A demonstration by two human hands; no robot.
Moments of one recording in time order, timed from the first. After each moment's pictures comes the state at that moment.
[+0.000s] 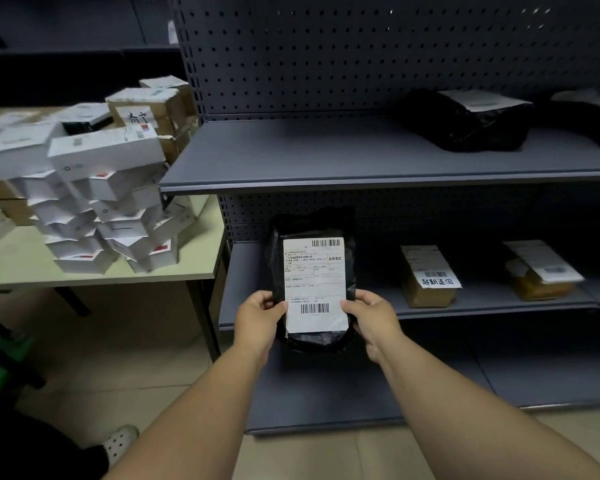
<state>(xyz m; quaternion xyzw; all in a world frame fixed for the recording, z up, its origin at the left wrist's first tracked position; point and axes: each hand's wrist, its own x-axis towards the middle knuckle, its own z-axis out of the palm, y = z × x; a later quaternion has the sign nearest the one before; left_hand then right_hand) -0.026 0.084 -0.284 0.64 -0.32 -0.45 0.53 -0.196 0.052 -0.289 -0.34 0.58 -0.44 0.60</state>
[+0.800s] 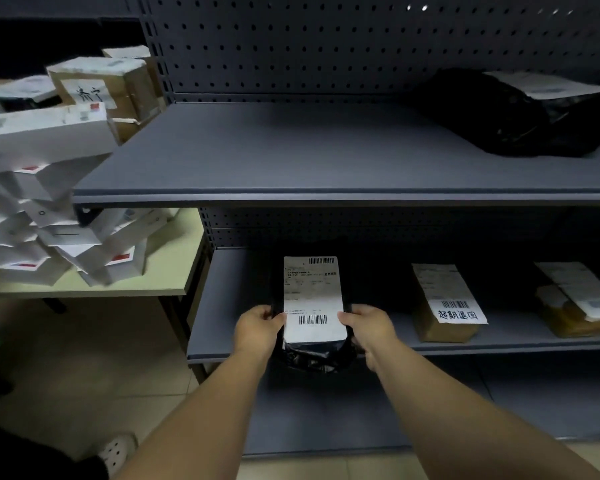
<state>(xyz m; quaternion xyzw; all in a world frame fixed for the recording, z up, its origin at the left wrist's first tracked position) -0.035 -0.013 -0.340 0.74 -0.32 -0.42 0.42 -0.206 -0.048 -0.341 -0.37 0.66 -0.34 0.56</state>
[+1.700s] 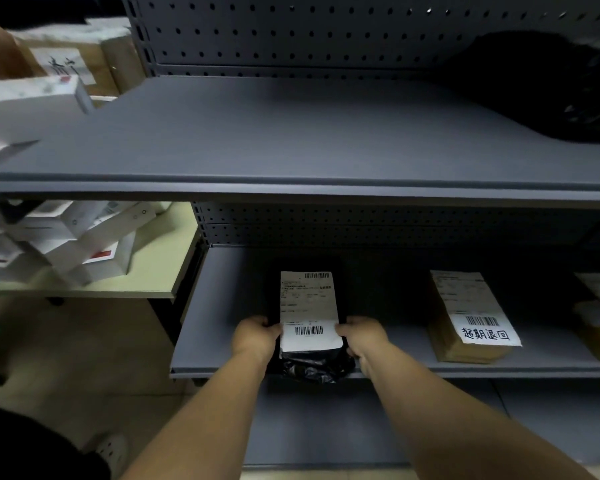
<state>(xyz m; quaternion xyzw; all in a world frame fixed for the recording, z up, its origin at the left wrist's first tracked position) -0.029 -0.058 -0.389 0.80 -0.29 -0.41 0.33 -0.192 -0.096 -0.392 -0.42 0.70 -0.22 0.54</state>
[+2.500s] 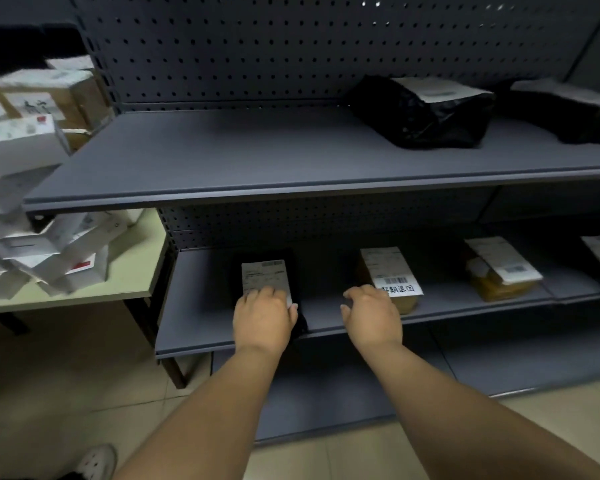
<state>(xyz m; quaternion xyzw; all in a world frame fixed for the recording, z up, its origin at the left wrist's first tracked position) -0.105 0.010 -0.298 0.71 -0.70 0.03 0.08 -0.274 0.000 -0.297 -0.69 0.71 -0.14 0.08</state>
